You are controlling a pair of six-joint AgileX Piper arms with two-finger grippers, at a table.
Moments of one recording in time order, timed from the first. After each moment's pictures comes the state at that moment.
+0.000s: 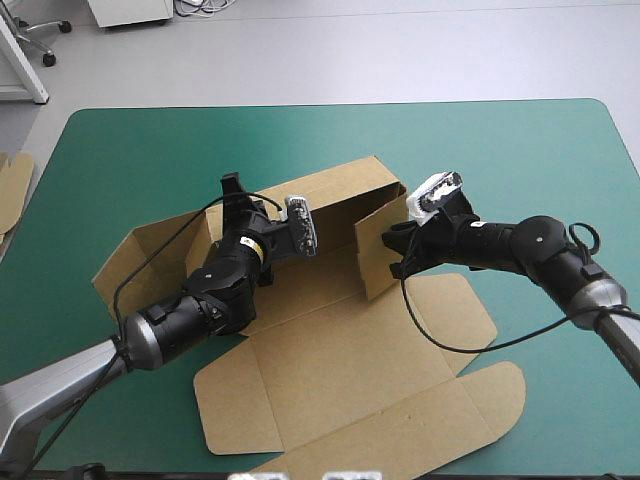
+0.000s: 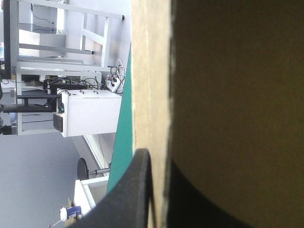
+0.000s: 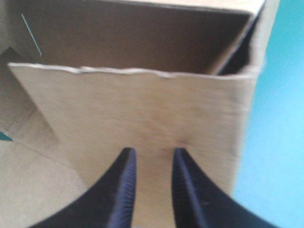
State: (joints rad) left arm -0.86 1.43 -1.04 1.13 0.72 -0.12; right arm 0.27 1.39 -0.97 1.06 0.60 -1.20
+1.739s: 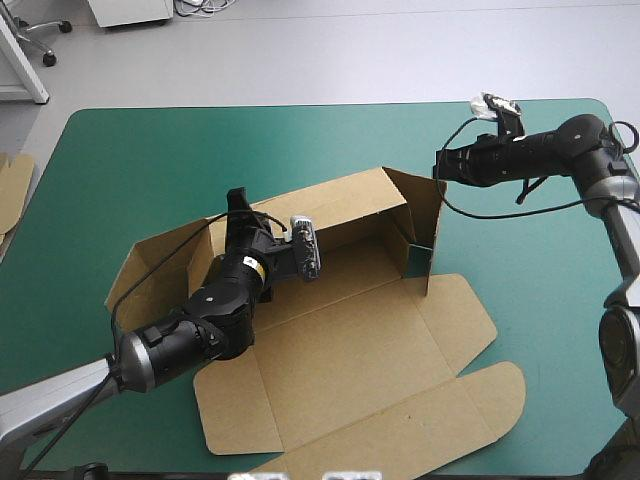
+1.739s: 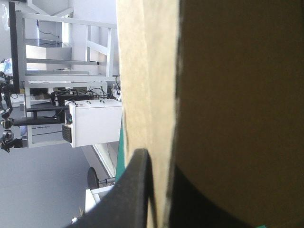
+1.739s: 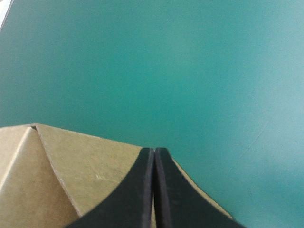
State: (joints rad) left arm -0.93 1.41 -0.96 1.17 0.75 -0.15; right arm -0.03 1.78 -1.57 0.85 1.00 -0.51
